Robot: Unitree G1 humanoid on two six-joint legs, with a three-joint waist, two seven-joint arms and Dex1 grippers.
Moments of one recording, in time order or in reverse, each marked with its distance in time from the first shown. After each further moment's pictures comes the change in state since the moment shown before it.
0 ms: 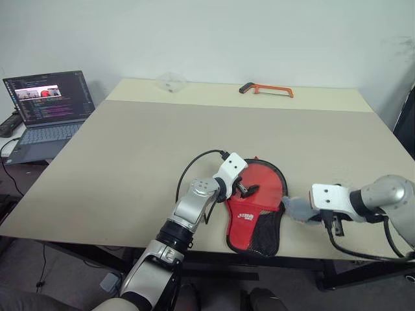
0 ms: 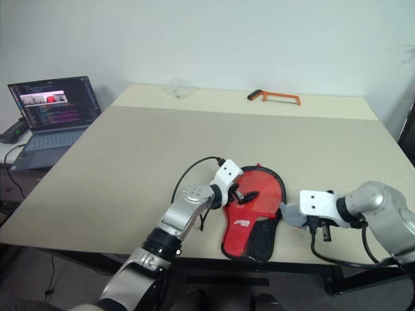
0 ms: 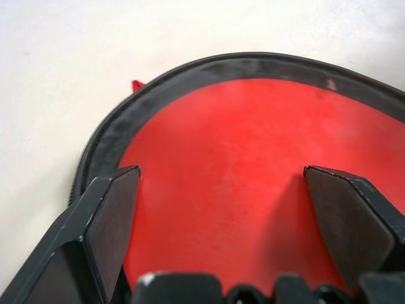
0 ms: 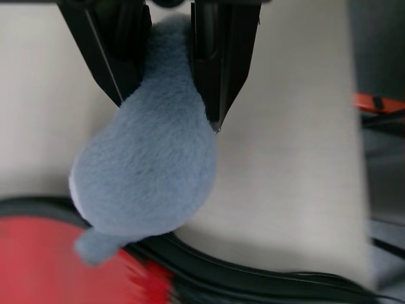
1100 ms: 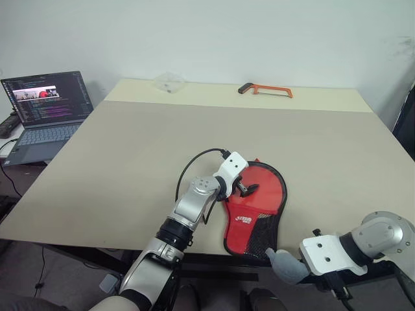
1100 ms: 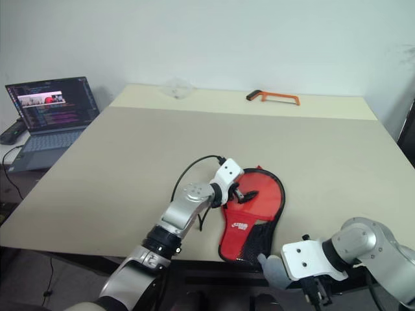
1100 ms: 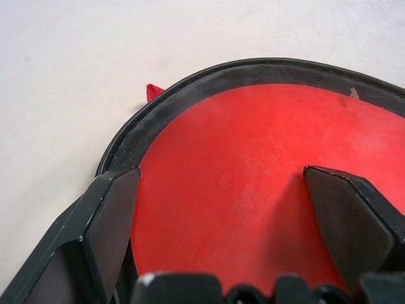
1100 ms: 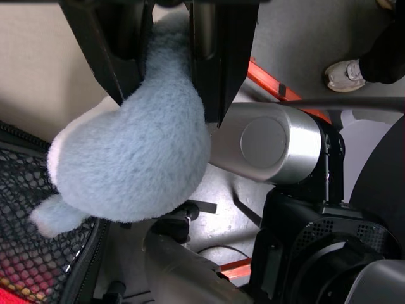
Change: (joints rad) left arm -0.012 0.013 -0.018 0.000 0.007 0.008 0.003; right arm 0.185 -0.049 0.032 -0.328 0.174 0.031 0.090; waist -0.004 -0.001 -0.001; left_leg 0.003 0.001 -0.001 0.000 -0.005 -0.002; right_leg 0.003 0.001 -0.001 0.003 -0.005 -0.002
